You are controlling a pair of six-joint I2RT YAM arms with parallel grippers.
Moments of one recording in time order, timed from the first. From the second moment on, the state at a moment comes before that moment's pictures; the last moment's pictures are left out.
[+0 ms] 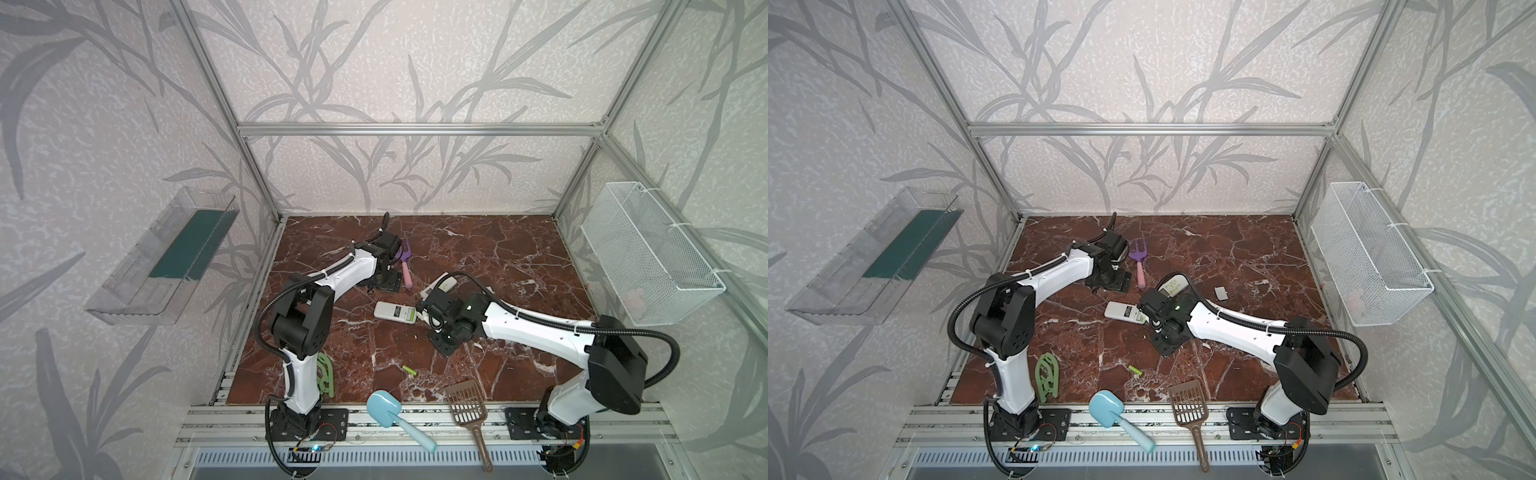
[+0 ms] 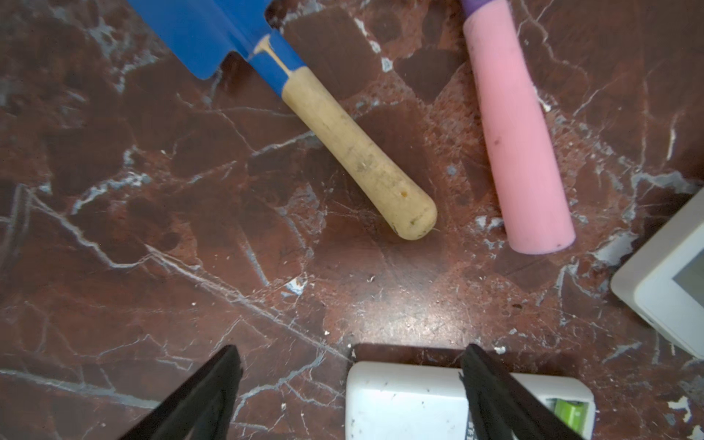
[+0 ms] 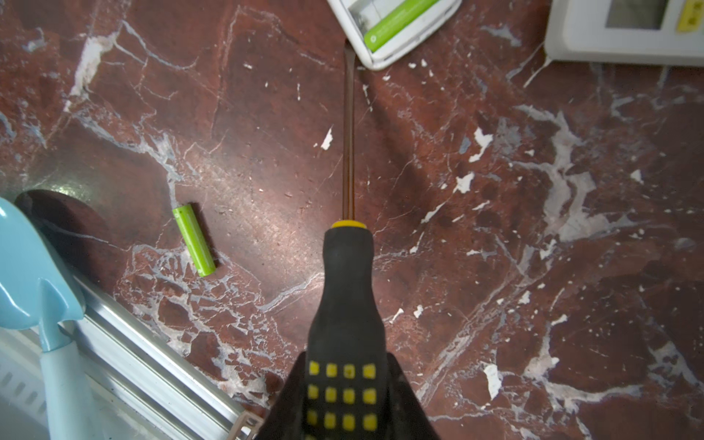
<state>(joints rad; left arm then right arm) -0.47 1.95 1.44 -0.81 -0.13 -0.28 0.93 1.57 1.10 -0.85 -0.01 0.21</state>
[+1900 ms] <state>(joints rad) -0.73 1.78 1.14 -0.64 -0.04 -0.43 0.78 1.49 1.06 -0.77 -0.08 0.16</state>
